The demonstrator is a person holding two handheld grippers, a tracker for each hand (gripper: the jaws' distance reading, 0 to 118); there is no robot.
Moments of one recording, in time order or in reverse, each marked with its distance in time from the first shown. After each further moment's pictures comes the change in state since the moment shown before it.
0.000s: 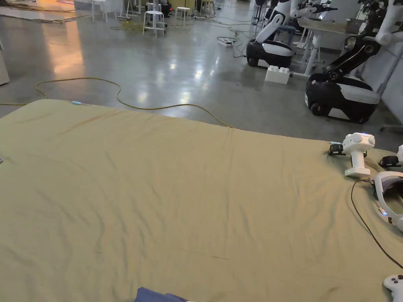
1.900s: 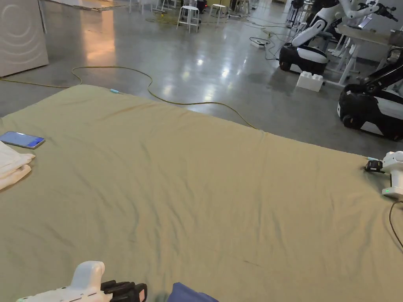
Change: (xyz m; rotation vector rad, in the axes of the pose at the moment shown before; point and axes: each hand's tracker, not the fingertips) left arm -0.154 -0.039 0.182 0.486 0.039 0.139; right arm -0.145 -0.101 -0.042 -0.010 -0.015 0.321
